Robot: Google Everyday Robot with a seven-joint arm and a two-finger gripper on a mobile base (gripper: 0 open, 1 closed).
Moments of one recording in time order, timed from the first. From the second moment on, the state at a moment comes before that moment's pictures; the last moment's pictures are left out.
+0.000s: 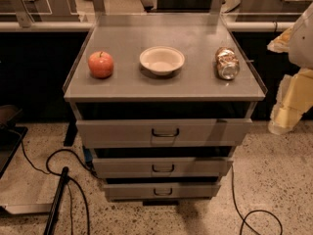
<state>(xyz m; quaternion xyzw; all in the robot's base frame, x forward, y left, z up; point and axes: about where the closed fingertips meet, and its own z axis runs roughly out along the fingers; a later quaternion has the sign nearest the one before) 0.438 -0.216 0.978 -0.60 0.78 -0.04 0.16</state>
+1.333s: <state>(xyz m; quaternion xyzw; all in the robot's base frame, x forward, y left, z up) 0.444 -0.191 0.899 -0.62 0.77 0.01 0.16</state>
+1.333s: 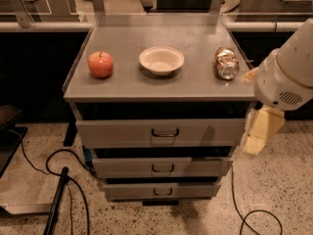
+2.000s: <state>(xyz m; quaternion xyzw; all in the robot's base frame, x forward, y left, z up) 0.458 -0.169 0.818 -0.63 0.76 0.06 0.13</state>
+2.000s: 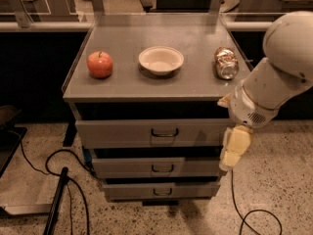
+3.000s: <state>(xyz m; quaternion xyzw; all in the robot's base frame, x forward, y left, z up) 0.491 -0.152 0.758 -0.63 0.77 0.06 0.11</state>
